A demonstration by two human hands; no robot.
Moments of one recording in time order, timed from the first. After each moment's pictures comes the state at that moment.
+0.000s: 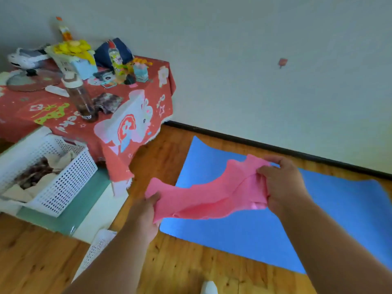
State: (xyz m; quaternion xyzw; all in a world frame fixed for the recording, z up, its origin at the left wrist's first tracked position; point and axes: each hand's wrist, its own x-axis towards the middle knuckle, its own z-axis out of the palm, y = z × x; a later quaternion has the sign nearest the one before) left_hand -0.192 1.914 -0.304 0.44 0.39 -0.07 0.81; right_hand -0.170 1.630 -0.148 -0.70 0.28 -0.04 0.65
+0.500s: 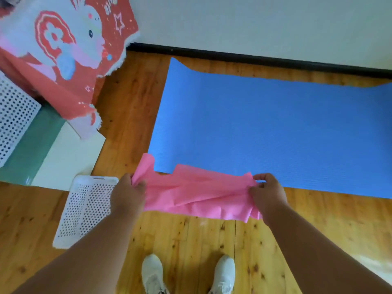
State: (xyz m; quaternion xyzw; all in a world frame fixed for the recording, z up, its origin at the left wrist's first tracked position) left_hand -0.283 1.844 -0.520 0.91 0.26 -0.08 0.30; right_hand -0.309 1.517 -0.509 -0.78 0.40 0.12 0.46
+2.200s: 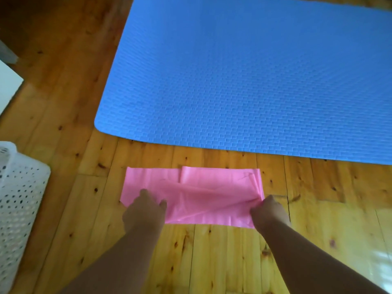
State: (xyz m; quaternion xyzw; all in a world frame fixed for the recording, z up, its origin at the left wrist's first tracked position) left_hand -0.300 1.830 -1.086 0.95 0.21 -0.21 0.14; right_hand -0.335 1.546 -1.072 -0.86 0.41 0.25 0.19
